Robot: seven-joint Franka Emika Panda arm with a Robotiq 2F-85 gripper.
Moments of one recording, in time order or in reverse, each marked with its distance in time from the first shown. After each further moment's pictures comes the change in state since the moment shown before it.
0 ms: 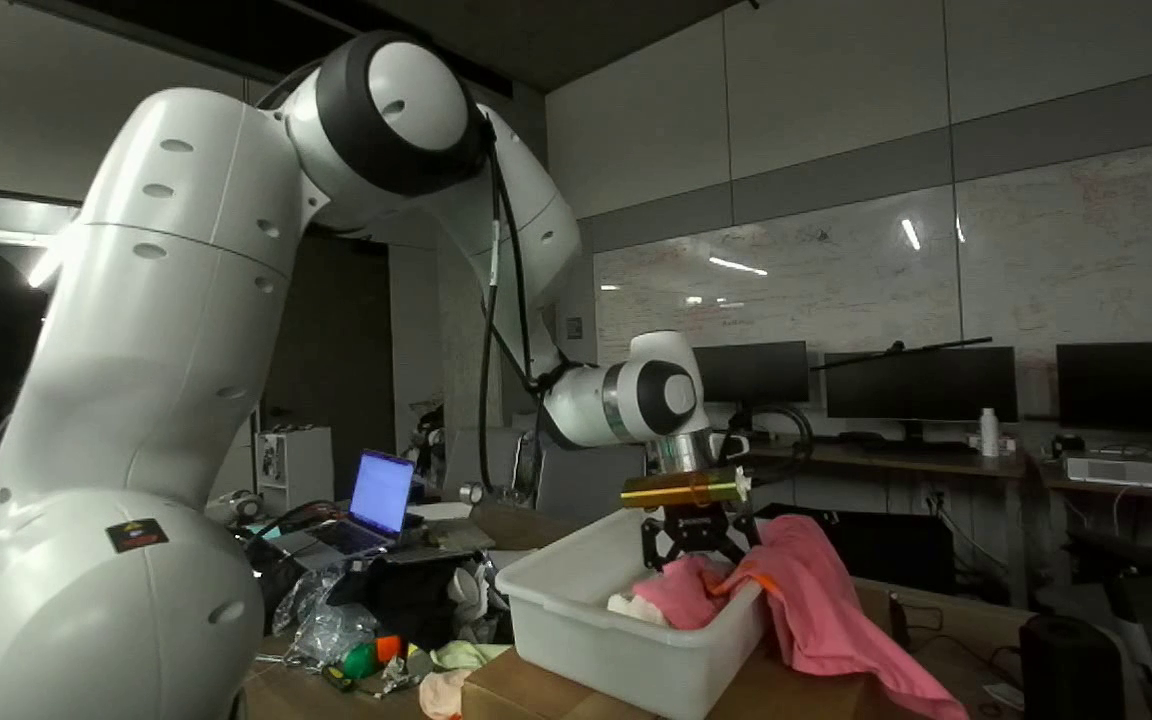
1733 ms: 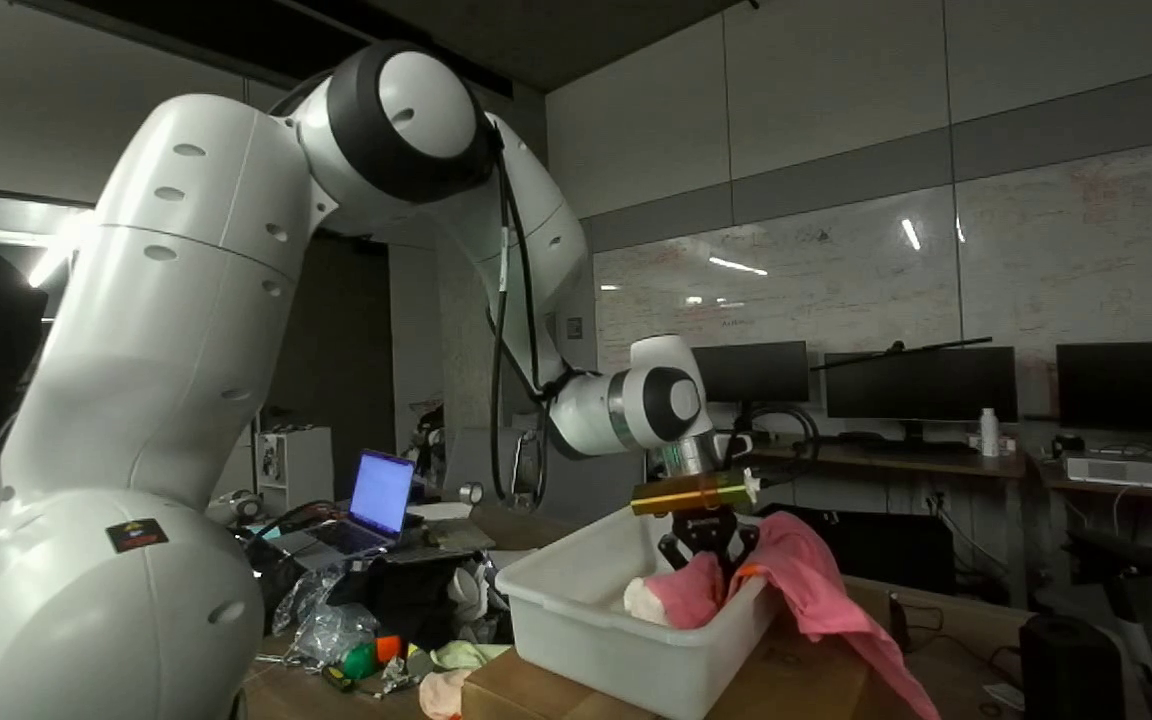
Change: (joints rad) arm 0.000 0.022 -0.010 0.009 -0.043 0.074 0.002
